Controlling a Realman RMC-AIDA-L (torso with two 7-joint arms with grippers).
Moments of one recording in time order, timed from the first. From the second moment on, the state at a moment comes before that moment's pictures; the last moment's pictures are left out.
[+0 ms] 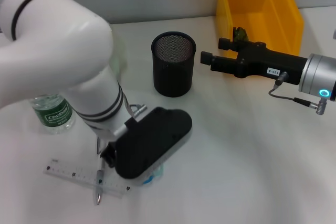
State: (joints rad) left arm -0.87 -2.08 1.97 1.12 2.54 1.37 -1.40; right arm 0.51 2.08 -0.87 -0.57 -1.60 -1.24 1.39
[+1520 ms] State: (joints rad) left arm -0.72 -2.07 1.33 1.34 2.06 1.45 -1.71; right arm 0.44 2.06 -0.78 -0.60 -1.59 -1.30 1.35
